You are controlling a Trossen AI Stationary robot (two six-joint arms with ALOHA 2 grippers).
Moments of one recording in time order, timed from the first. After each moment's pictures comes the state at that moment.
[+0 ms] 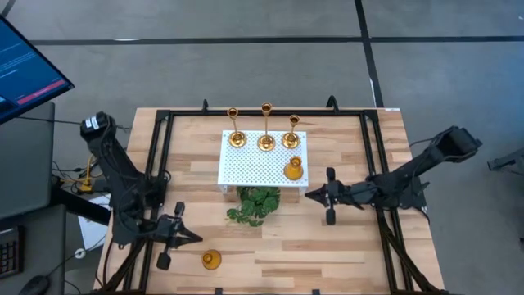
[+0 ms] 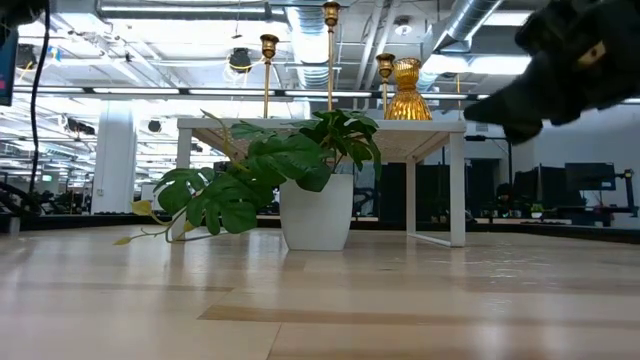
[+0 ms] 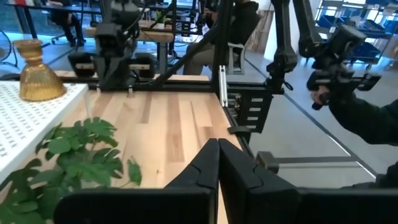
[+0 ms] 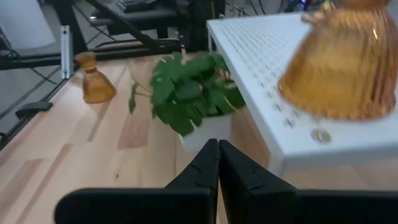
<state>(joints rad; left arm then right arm) -1.14 0.87 0.52 0.34 -0.97 -0.22 0.43 1.12 0.19 0.64 0.50 0.22</state>
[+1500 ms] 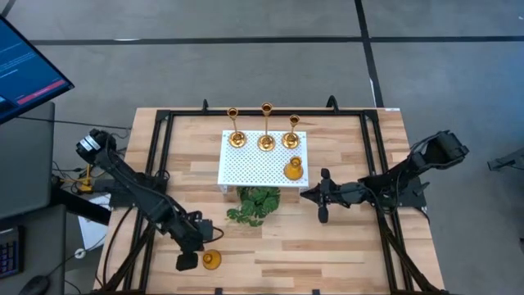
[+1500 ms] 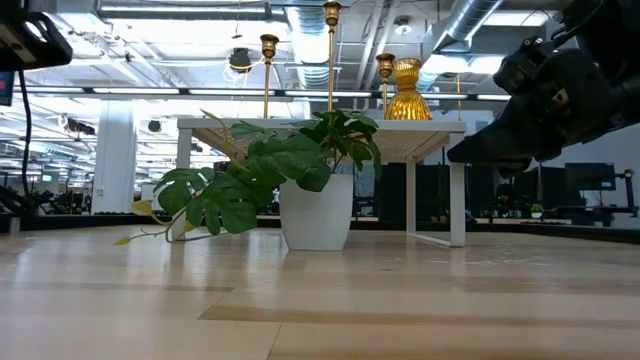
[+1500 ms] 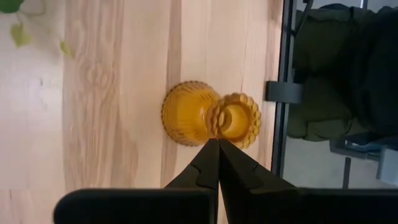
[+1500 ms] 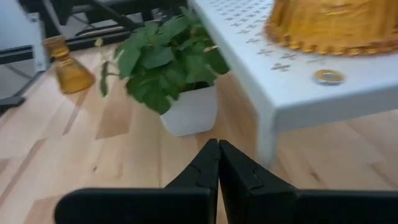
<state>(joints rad) -0.75 1.19 0.93 -0.64 0.01 -0.79 0.35 1.37 0.17 0.85 0.44 0.31</state>
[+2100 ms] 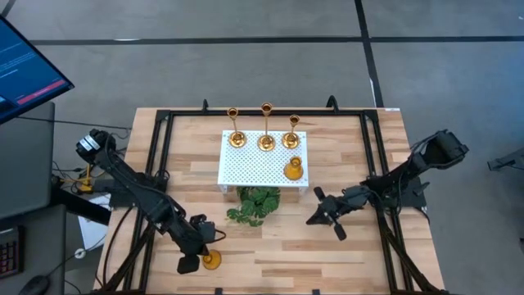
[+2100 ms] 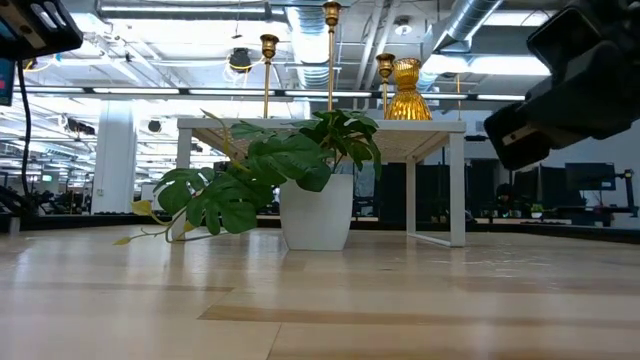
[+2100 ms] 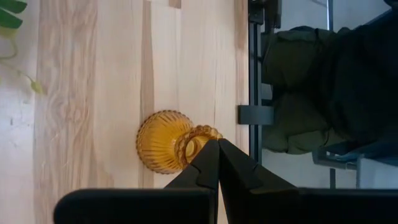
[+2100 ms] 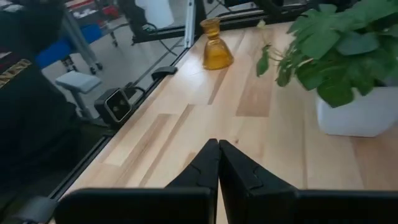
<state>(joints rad) -0.75 1.19 0.93 -0.52 0.00 -0.76 0.42 1.37 0.17 0.93 0.00 0.26</state>
